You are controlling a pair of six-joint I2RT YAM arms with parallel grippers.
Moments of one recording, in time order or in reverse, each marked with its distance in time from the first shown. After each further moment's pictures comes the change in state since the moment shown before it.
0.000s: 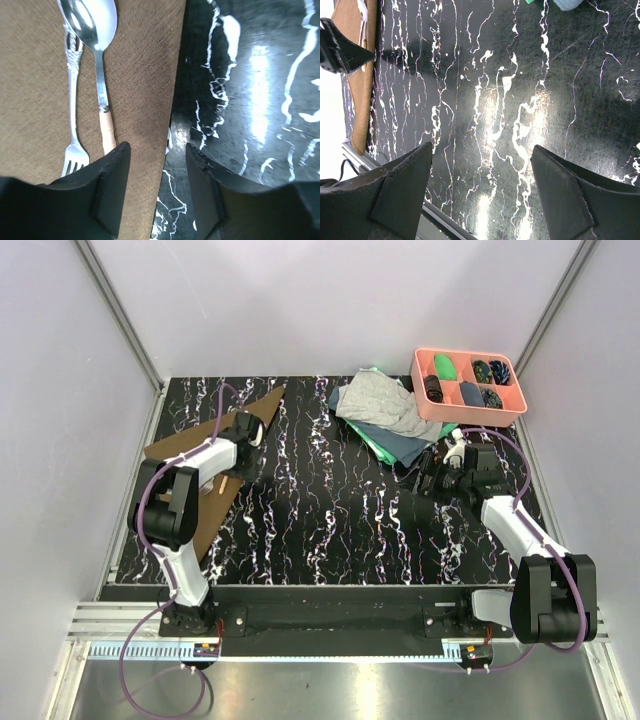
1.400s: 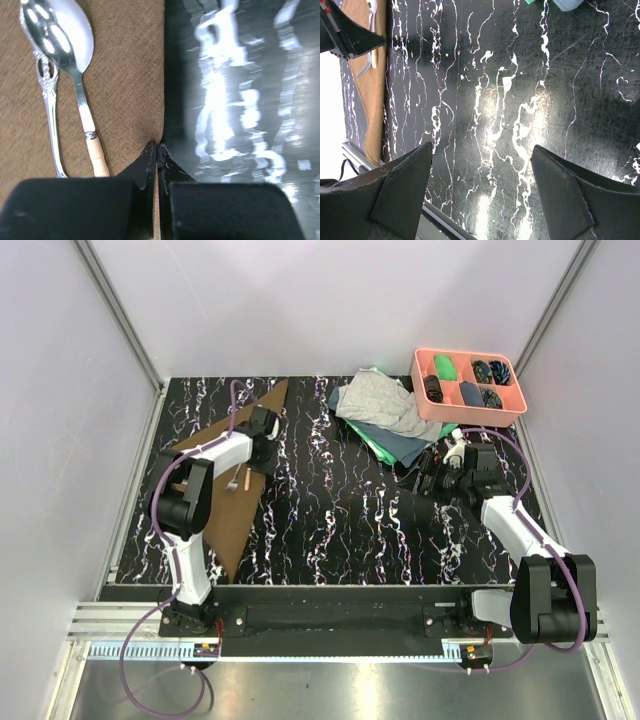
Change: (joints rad) left arm -0.060 0.122 0.115 0.034 0.114 -0.158; right arm 0.000 0.000 0.000 0.002 0.000 0.000
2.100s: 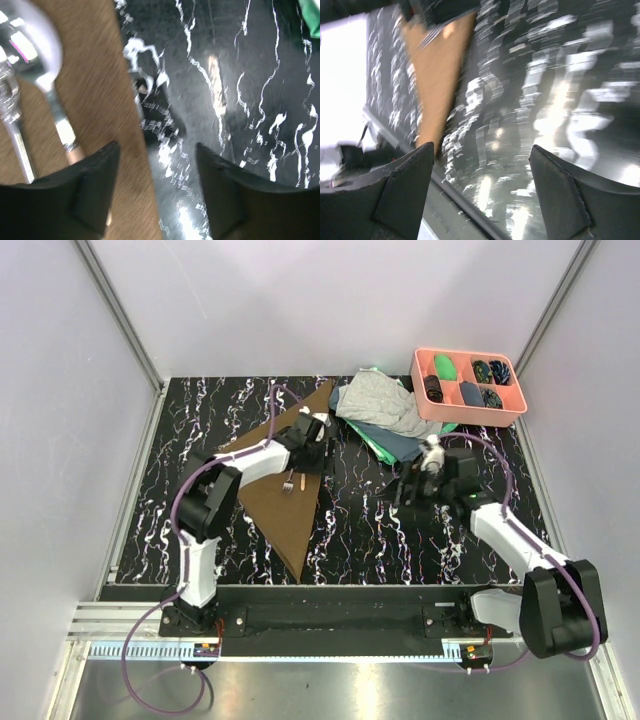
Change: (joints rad) left arm -0.247 0.080 0.088 0.186 0.183 -0.244; right arm 0.148 -0.051 -0.037 0.037 -0.039 0.076
